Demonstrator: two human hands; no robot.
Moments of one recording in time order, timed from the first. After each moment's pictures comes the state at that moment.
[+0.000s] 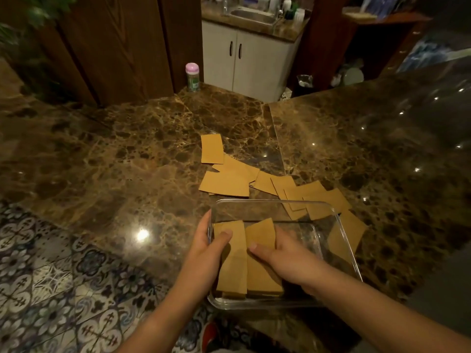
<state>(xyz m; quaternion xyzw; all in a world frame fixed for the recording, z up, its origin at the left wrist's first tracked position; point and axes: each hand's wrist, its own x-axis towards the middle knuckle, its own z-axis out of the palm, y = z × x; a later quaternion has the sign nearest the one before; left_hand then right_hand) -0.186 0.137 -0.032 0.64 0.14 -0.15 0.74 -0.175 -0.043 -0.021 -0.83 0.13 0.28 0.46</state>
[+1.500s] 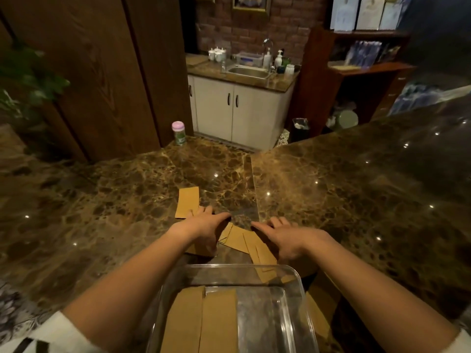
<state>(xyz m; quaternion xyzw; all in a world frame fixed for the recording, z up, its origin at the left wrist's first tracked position) 0.037 0.084 -0.038 0.96 -0.16 -0.24 0.00 0.004 -0.159 -0.017 -0.93 -0.18 0.31 -0.01</state>
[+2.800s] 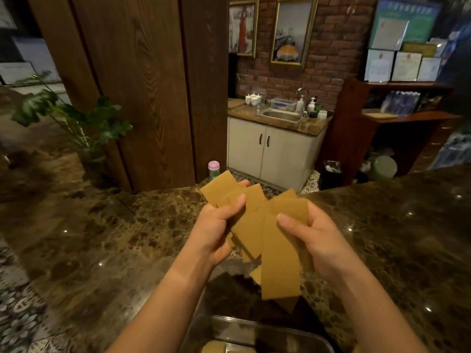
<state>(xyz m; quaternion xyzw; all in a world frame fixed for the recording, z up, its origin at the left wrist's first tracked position) -0.008 0.086 0.112 0.42 -0.01 -0.03 0.91 -0.002 -0.111 0.108 -0.67 -0.10 0.09 0.73</state>
